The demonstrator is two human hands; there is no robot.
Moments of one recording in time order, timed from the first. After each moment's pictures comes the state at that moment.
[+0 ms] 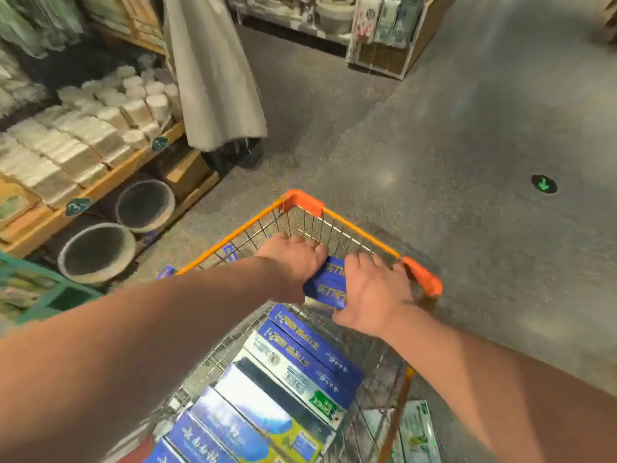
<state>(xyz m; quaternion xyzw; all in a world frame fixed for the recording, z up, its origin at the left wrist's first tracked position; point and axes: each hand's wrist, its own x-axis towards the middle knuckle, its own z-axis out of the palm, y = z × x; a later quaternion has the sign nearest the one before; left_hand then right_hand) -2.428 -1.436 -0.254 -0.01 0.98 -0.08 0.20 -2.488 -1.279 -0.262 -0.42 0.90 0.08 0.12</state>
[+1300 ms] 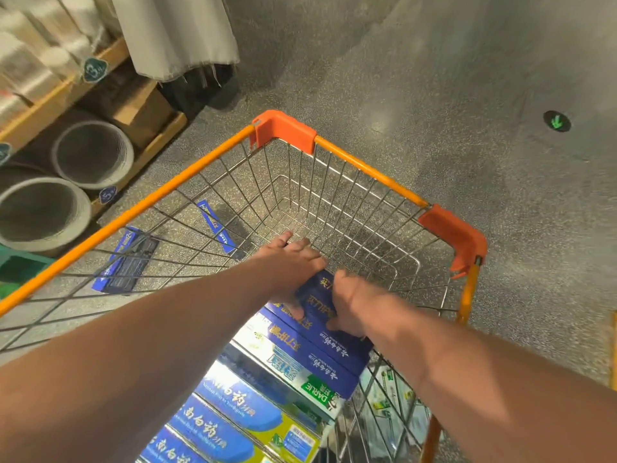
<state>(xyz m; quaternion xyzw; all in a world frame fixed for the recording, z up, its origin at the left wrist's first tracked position) -2.440 -1.431 -0.440 0.07 0.93 0.02 0.35 -2.486 -1.287 -0.410 -0.28 0.83 0.14 0.46</state>
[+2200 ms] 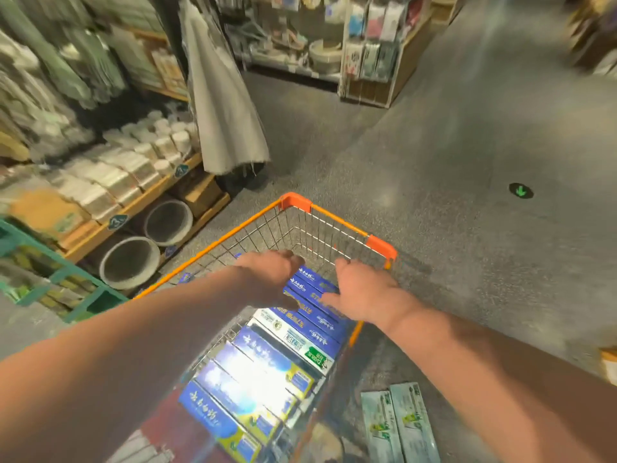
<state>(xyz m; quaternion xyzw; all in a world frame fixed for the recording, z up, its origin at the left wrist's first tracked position) -2.312 -1.356 -0.159 -0.08 0.96 0.01 0.26 -2.405 -1.186 -0.168 -0.39 0.90 0.03 0.22</state>
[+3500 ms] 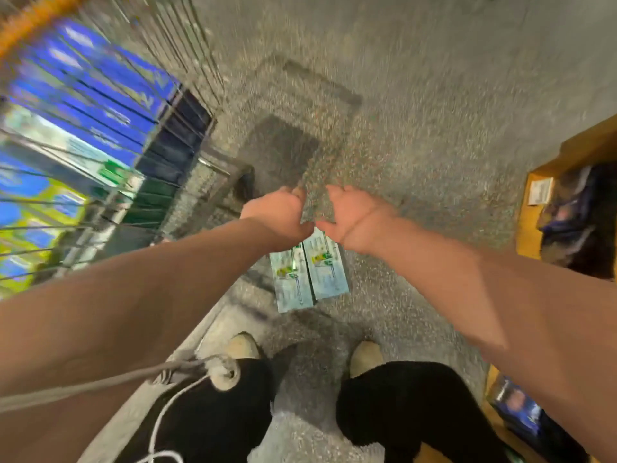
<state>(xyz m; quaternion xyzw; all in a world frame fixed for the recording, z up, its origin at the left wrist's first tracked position) -2.380 -0.986 -0.504 -0.15 0.95 0.15 0.24 -2.457 -0.848 -0.483 -0.34 0.89 0.00 0.30</state>
